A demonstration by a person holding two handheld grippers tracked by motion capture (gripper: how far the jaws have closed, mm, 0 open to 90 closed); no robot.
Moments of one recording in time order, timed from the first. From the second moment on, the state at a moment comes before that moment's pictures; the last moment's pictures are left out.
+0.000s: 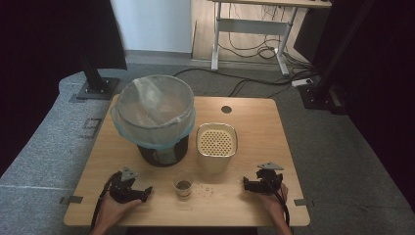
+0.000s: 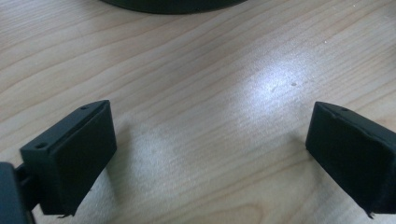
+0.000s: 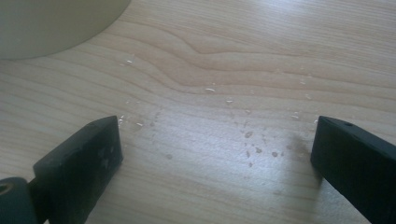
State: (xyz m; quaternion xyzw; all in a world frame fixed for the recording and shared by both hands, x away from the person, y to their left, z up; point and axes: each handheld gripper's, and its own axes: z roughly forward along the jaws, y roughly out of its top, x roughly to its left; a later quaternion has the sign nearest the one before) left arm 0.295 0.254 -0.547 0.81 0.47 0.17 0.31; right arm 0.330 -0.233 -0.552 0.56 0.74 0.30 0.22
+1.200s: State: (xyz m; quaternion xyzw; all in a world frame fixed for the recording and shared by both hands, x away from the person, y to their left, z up) left arm 0.273 0.253 -0.538 0.80 0.46 0.19 0.34; right arm 0.278 -0.075 -0.537 0.32 0.80 0.49 0.12
